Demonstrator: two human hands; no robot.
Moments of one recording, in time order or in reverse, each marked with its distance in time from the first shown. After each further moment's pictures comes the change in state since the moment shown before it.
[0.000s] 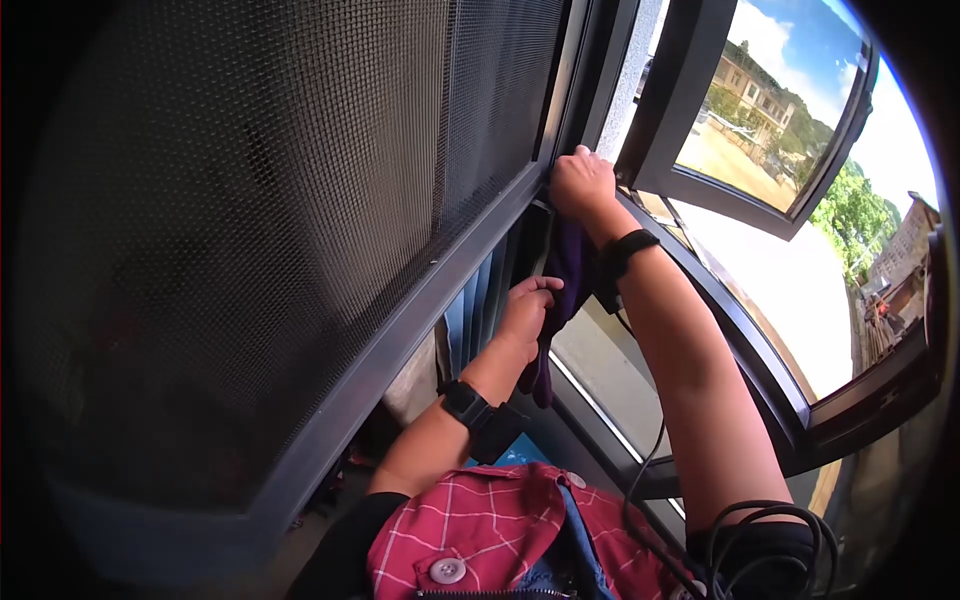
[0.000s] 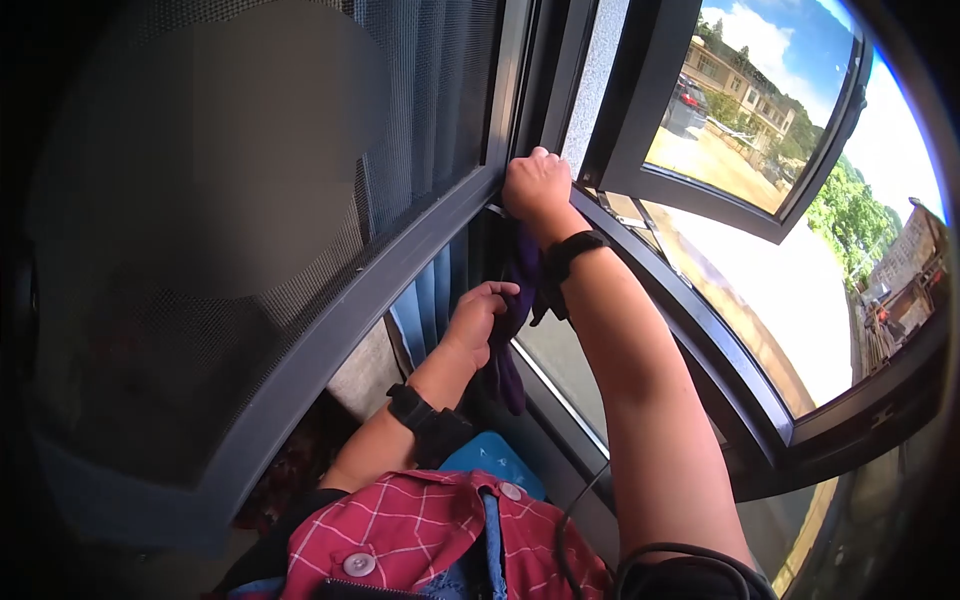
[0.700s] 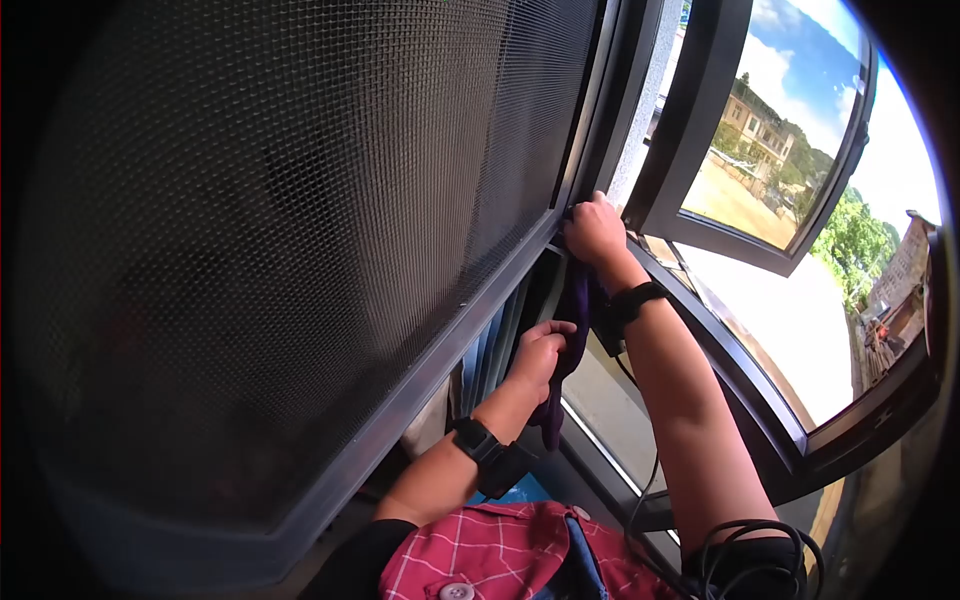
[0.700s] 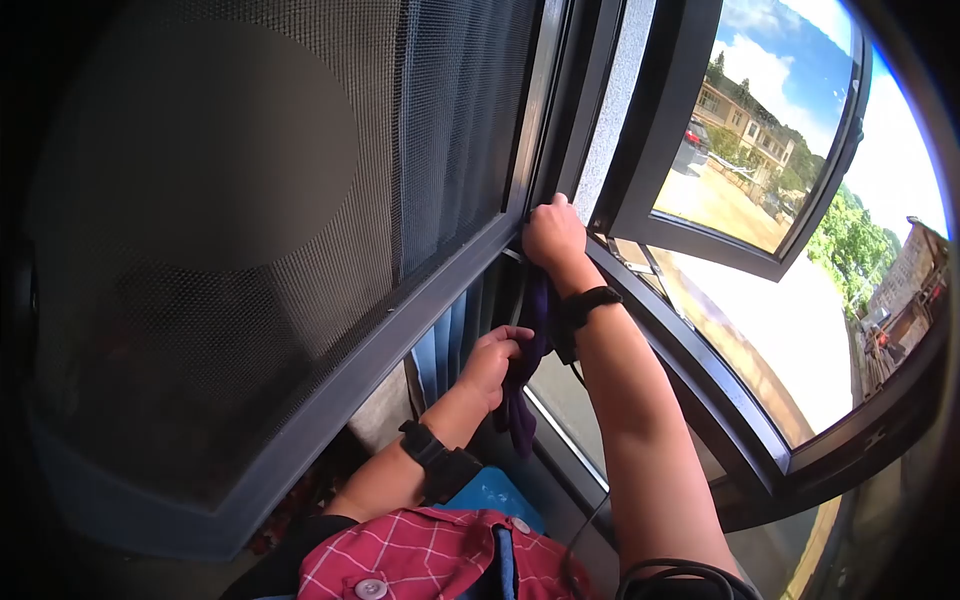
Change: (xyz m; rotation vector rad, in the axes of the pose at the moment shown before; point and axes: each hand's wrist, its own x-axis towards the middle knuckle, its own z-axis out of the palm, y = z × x) left_hand -0.009 0.008 0.003 -0.040 -0.050 -0.063; right_hand 0.002 0.007 0.019 0.239 0.133 0.040
